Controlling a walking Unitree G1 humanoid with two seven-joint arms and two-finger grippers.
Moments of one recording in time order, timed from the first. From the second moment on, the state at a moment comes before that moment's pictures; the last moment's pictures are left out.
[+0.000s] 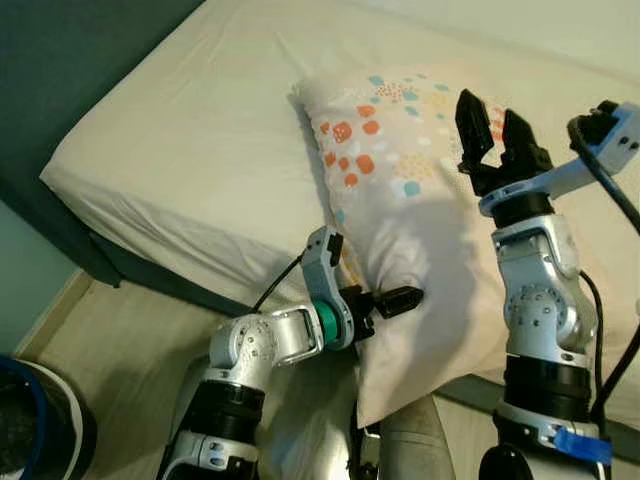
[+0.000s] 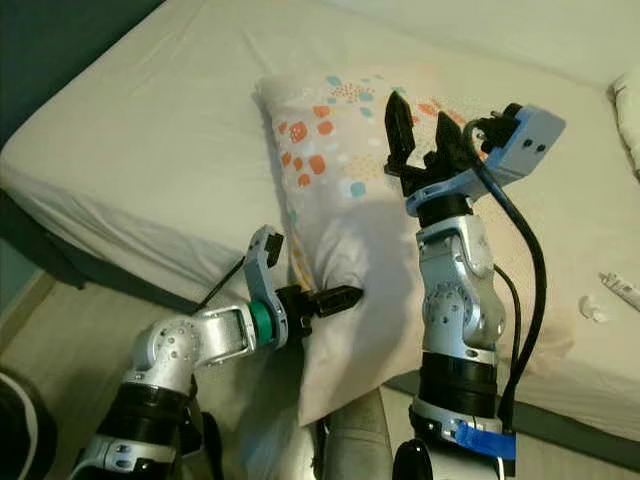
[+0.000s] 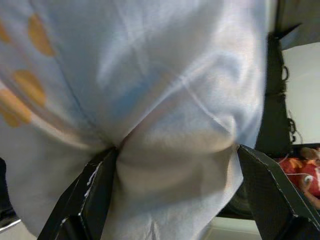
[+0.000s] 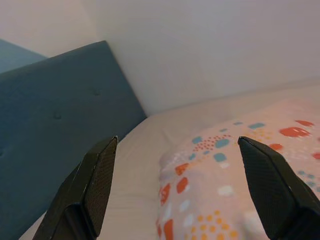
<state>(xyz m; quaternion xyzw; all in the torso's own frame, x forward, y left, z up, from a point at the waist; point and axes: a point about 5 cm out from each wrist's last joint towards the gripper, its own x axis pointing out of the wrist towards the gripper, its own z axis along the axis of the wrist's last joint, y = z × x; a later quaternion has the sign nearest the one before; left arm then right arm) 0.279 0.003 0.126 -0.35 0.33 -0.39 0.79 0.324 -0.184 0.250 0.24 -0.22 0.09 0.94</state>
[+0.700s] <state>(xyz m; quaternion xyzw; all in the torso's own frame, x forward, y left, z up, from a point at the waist) 0.261 -0.022 0.154 -0.23 0.25 -0.48 0.81 0.324 -0.196 0.244 0.26 -0.20 0.07 0.94</state>
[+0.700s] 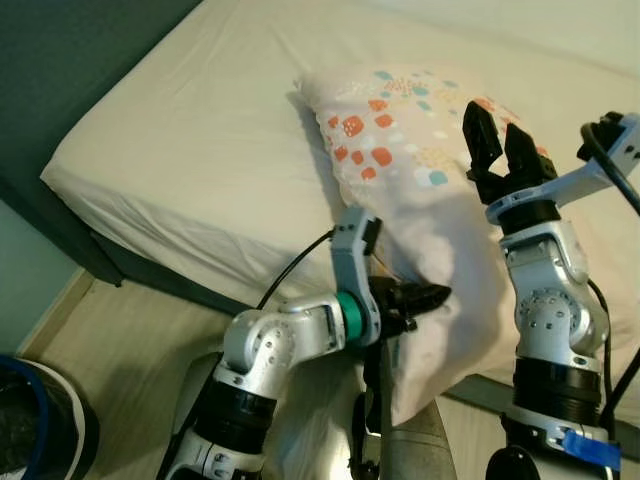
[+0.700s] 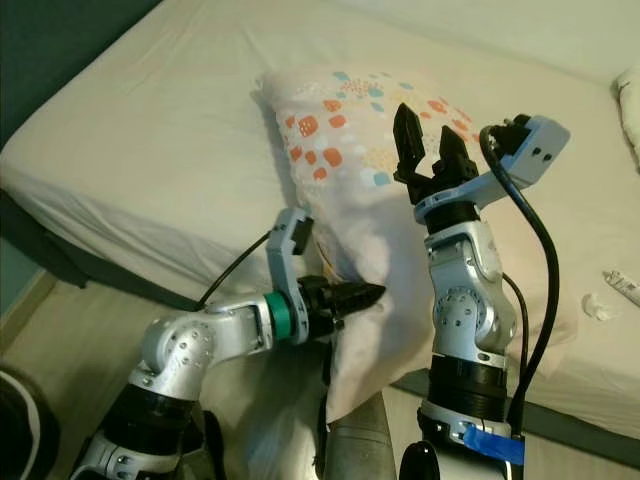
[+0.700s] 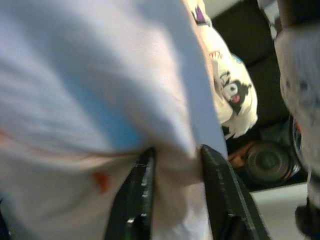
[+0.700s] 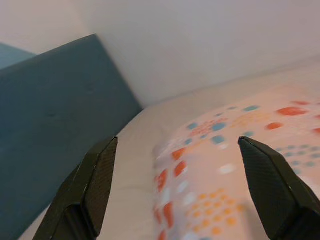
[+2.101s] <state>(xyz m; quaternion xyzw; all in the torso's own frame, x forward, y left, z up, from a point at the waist) 0.305 0.102 0.168 -0.25 0.16 -0.29 0.91 0.354 -0.247 0.132 0.43 0.12 -0.25 0.86</state>
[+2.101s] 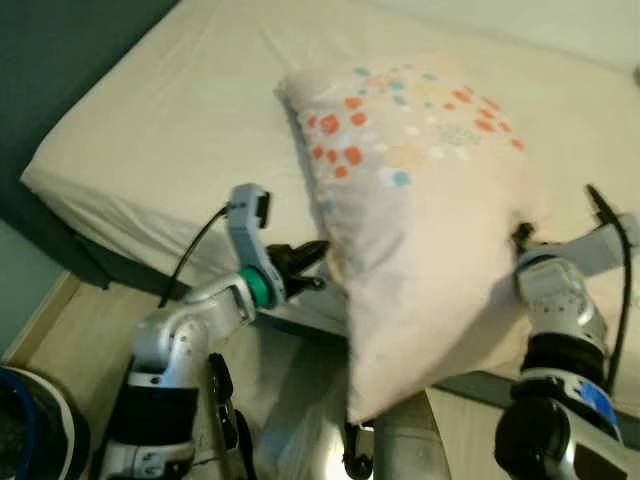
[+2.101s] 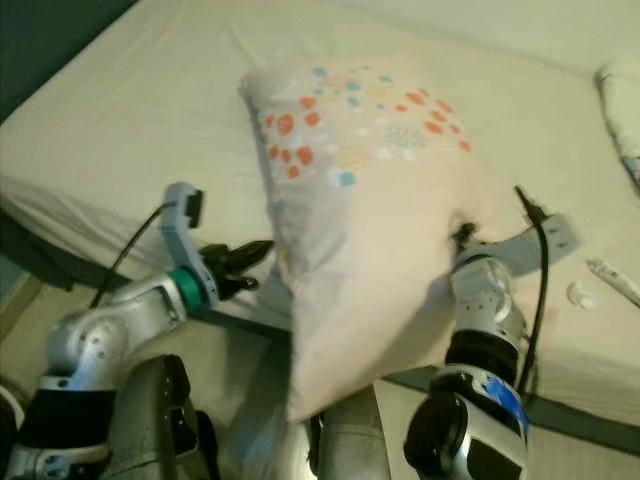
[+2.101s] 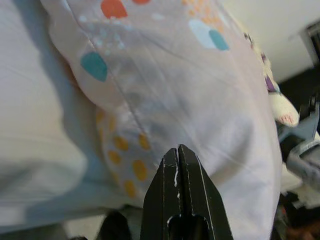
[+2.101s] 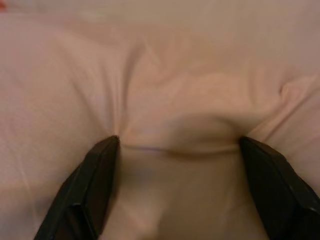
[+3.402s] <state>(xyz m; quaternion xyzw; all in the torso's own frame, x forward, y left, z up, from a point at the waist) 0.294 0.261 0.415 -0.38 -0.37 -0.23 0.82 0.328 -0.009 0.308 0.37 -0.11 0.70 0.60</state>
